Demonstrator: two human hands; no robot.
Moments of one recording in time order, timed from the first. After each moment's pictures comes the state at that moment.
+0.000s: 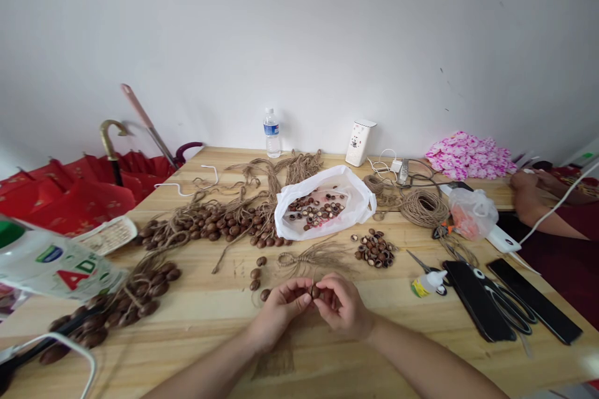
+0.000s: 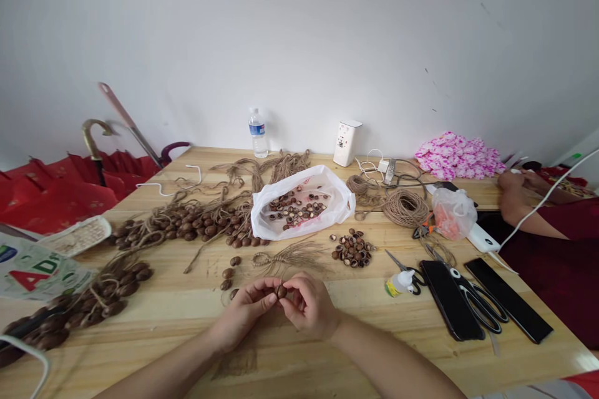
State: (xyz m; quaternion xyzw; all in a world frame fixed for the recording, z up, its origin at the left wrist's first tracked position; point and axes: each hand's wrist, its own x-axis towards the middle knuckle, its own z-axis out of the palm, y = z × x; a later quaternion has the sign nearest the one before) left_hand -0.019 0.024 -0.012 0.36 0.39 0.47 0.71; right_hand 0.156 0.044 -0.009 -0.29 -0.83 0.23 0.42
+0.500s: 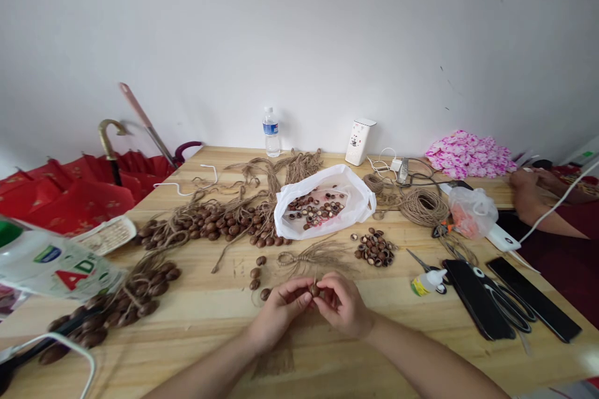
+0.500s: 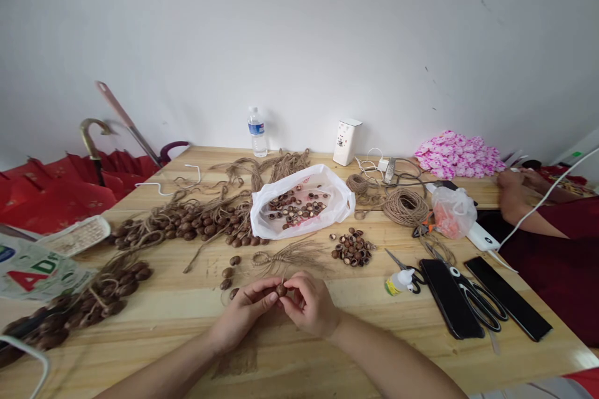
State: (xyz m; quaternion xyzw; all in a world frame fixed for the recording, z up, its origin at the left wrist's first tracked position) left_hand -0.019 0.024 -0.011 0.43 0.40 0.47 0.66; right_hand 0.156 0.045 -0.010 -0.29 -0.83 0.21 0.42
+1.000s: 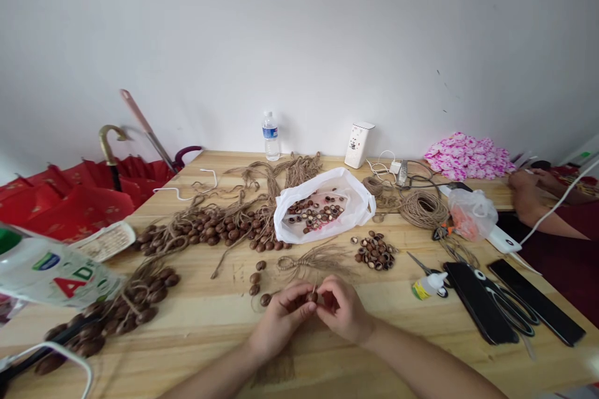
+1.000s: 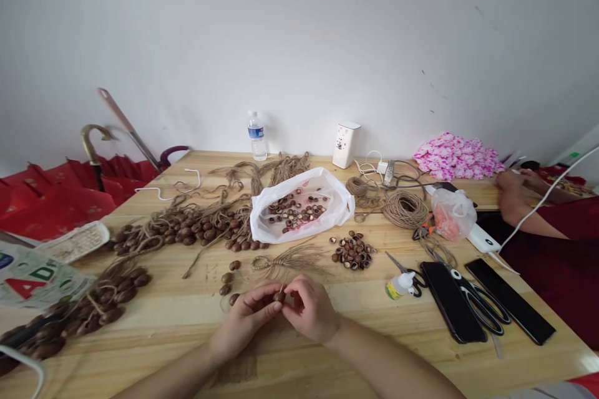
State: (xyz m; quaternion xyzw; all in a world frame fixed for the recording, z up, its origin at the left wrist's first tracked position) left_hand -0.019 0.024 -0.007 0.56 0.41 0.47 0.54; right_hand 0.153 0.045 -0.012 -0.33 -0.83 0.23 0.40
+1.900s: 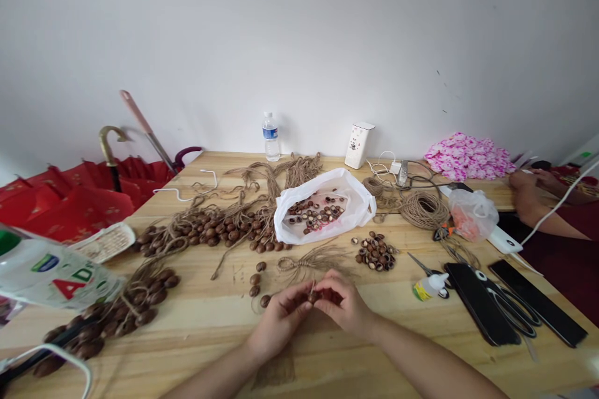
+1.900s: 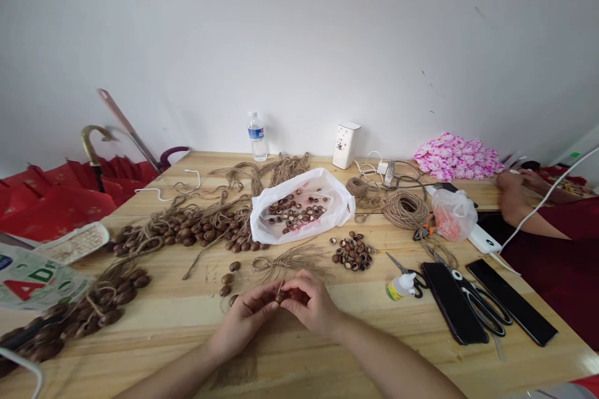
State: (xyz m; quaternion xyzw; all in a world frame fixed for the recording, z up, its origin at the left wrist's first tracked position) left_hand -0.022 0.025 -0.026 0.50 0.42 0.48 0.59; right_hand 0.157 0.056 -0.007 -0.32 -0.79 0.34 0.39
